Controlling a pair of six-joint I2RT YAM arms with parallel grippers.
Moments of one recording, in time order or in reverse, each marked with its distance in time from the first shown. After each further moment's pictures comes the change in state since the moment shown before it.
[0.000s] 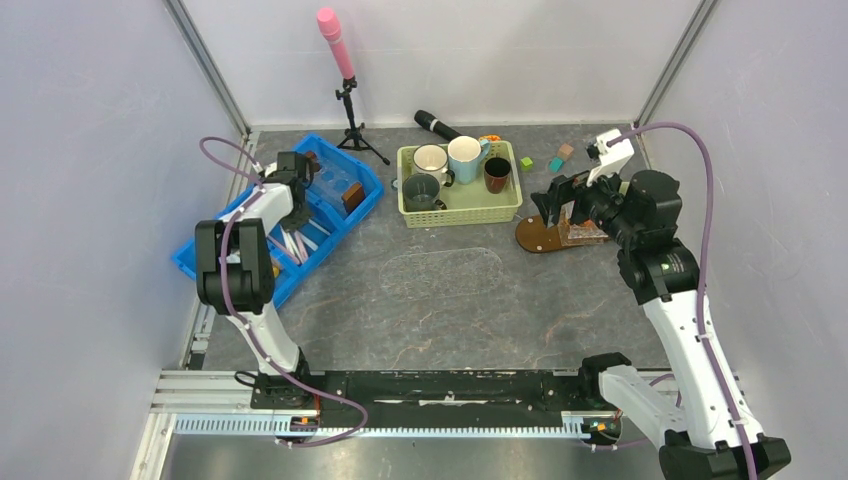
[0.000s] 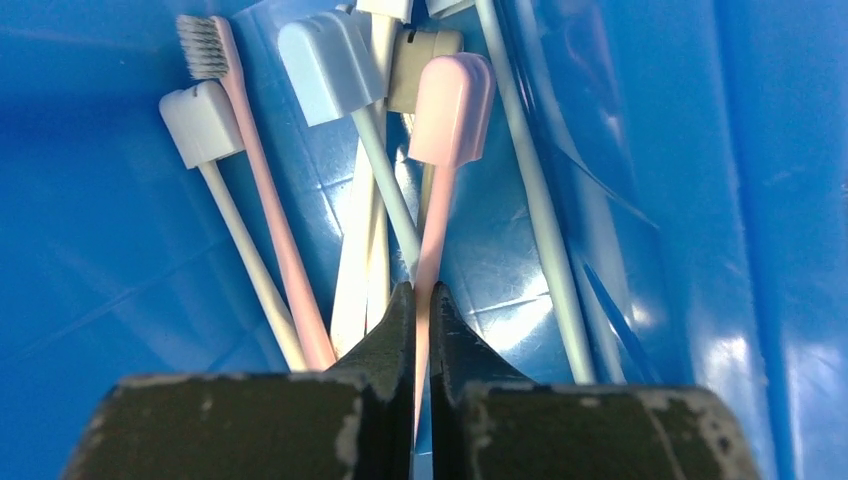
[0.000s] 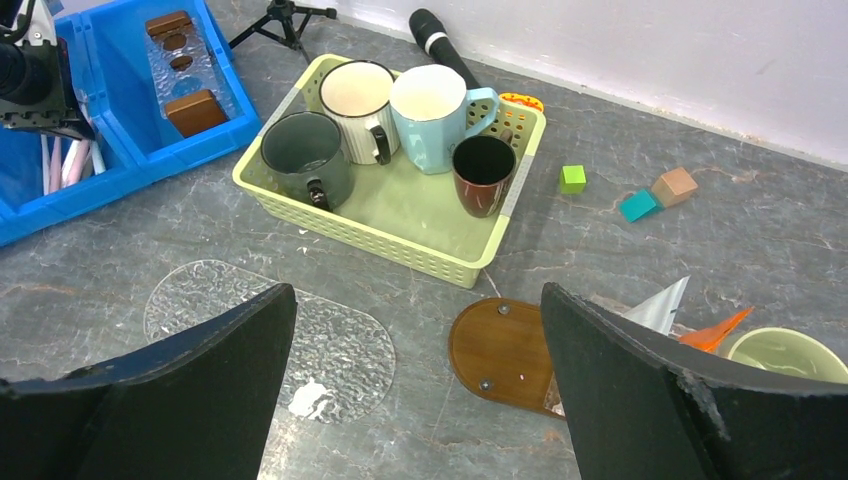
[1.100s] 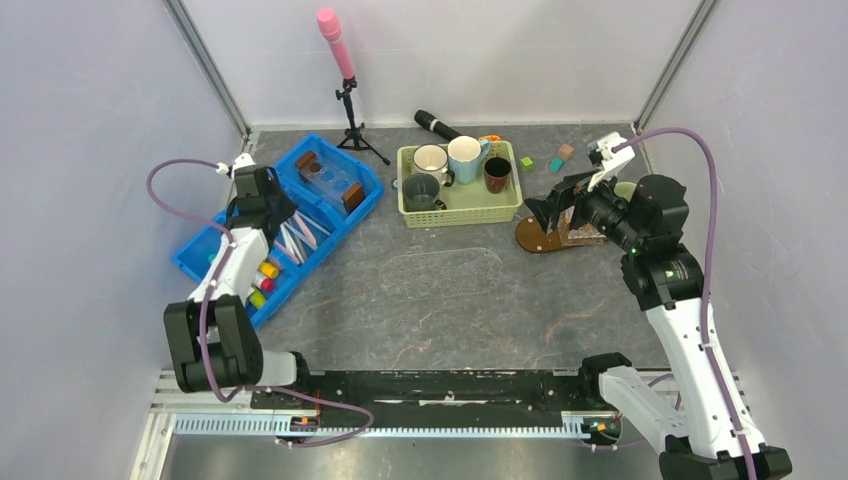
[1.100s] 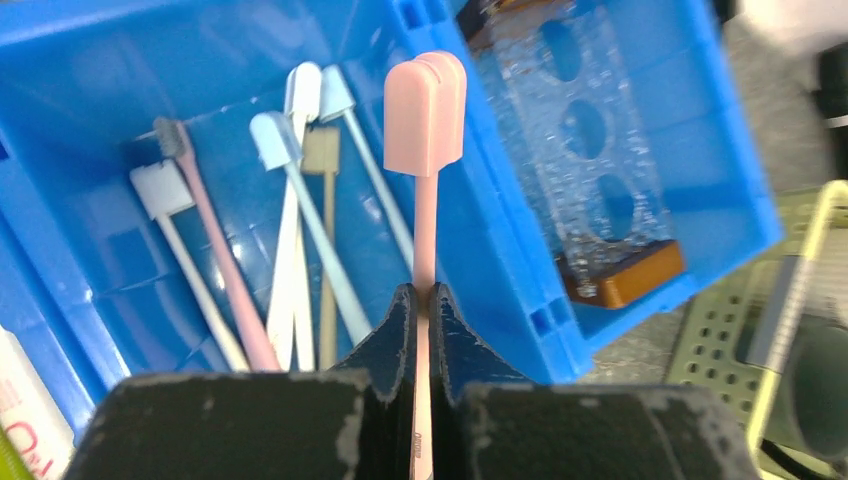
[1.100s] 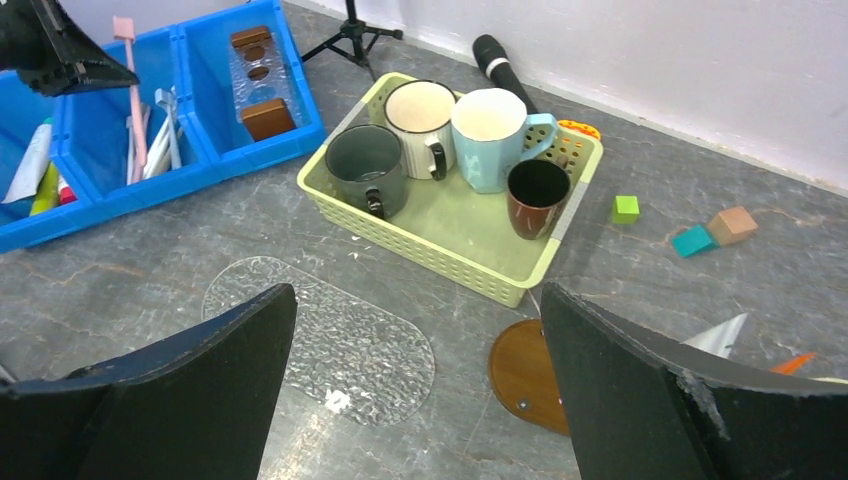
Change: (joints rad) left arm 0.099 -0.443 -0.294 0.329 0.268 -0.011; right arm 0.000 -0.037 -0.001 0.010 -0.108 0.020
